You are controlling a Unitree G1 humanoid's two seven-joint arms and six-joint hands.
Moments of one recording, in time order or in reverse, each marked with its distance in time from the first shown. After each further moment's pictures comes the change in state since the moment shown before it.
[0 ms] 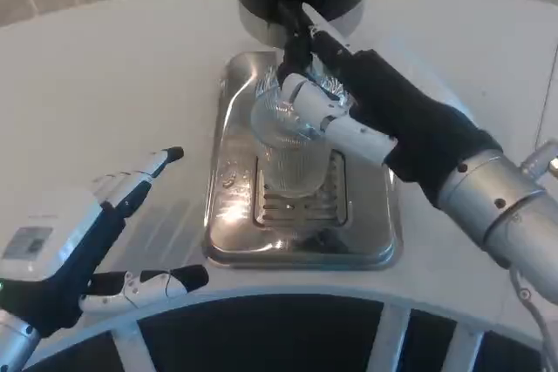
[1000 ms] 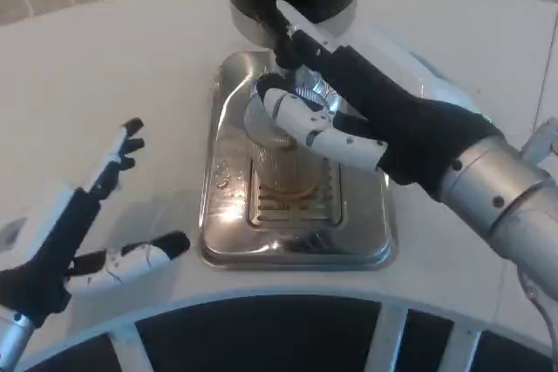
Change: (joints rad) left arm 0.002 -0.066 0.048 -0.013 -0.217 0.079 -0.128; right arm -0.054 -0.117 0.082 -0.055 -0.118 -0.012 0.080
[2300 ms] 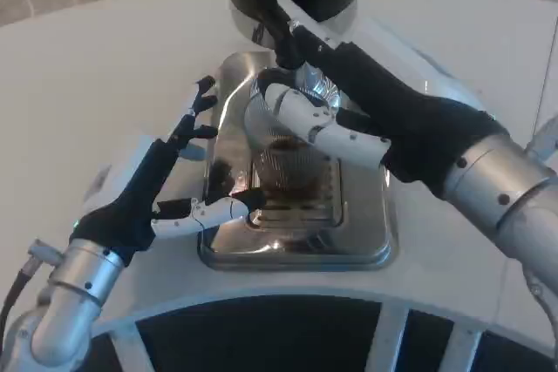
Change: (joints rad) left arm -0.338 -0.176 -0.088 0.323 -0.012 -0.068 -0.057; right arm -0.002 0.009 -0.019 -0.010 -0.016 0.012 0.034
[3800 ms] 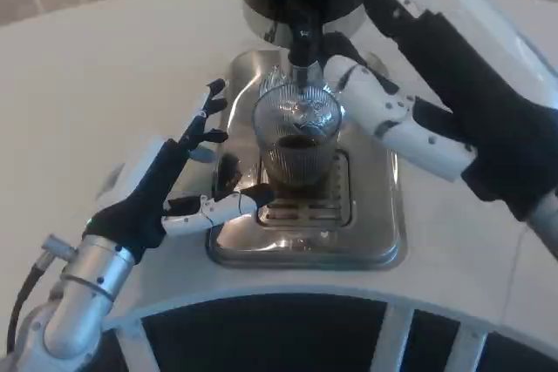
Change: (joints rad) left arm -0.048 -0.015 -0.033 0.075 0.004 -0.012 0.006; right arm 0.157 -0.012 -0.109 -0.304 -0.088 0.020 -0.038
